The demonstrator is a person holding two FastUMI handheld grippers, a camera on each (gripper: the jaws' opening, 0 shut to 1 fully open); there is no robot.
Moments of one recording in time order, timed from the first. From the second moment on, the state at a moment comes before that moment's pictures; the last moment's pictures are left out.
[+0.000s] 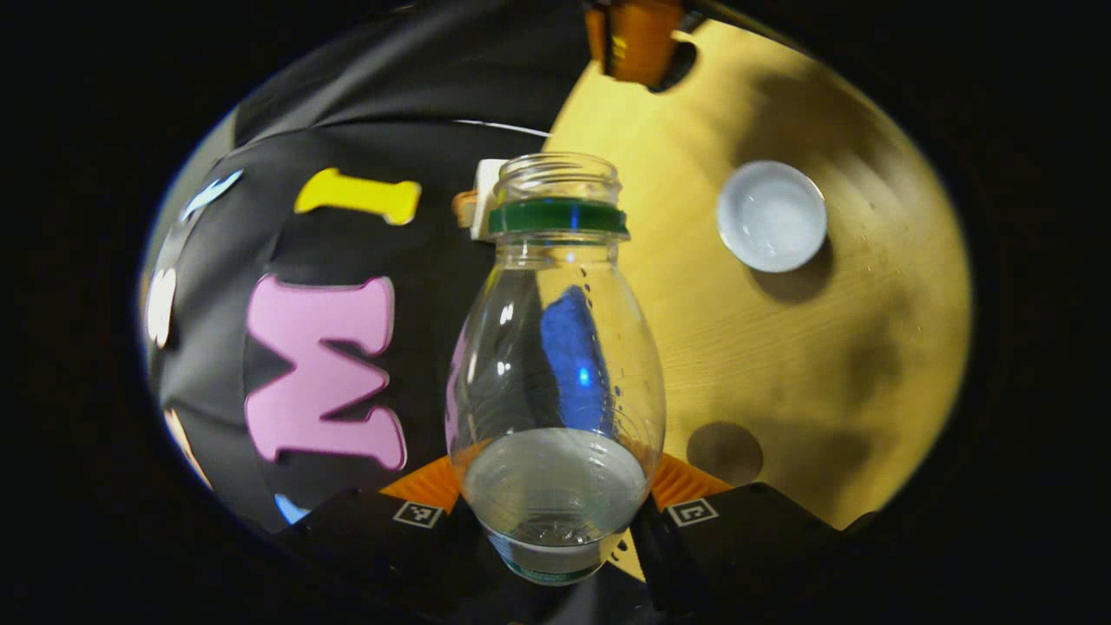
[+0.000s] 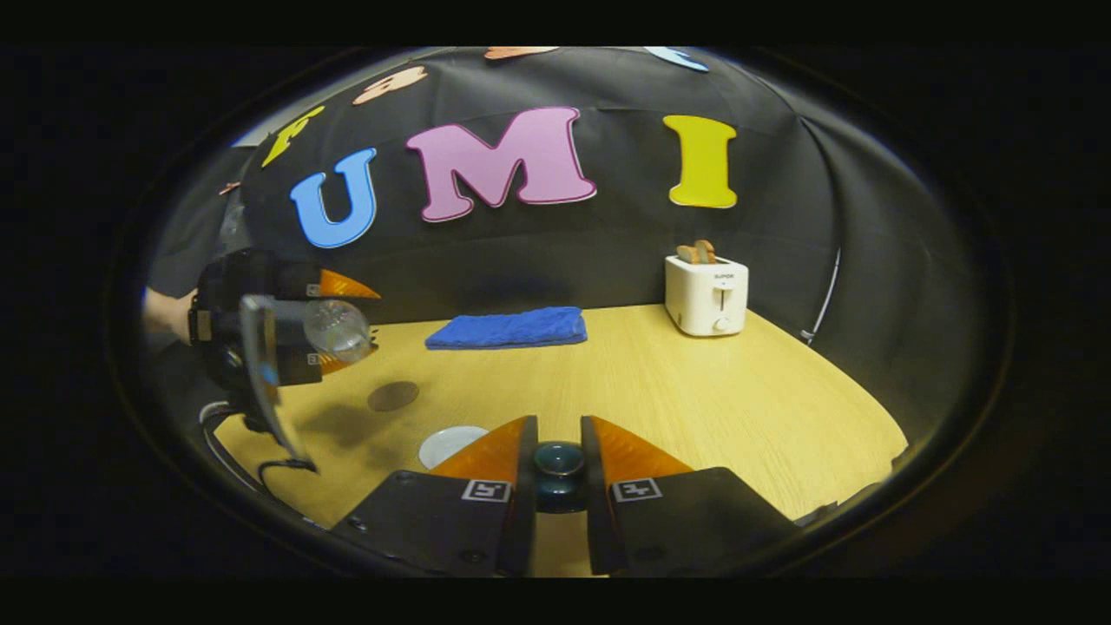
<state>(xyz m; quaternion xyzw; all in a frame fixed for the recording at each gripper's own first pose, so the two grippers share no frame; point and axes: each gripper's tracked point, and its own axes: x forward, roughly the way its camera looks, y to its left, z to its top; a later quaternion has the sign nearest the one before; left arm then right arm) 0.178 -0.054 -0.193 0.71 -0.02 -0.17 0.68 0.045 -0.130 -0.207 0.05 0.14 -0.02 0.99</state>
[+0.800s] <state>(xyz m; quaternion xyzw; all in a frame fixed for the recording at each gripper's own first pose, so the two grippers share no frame) 0.235 -0.055 -0.242 0.03 0.07 -0.24 0.97 0.100 -0.045 -0.224 0.03 0.13 0.02 0.99</state>
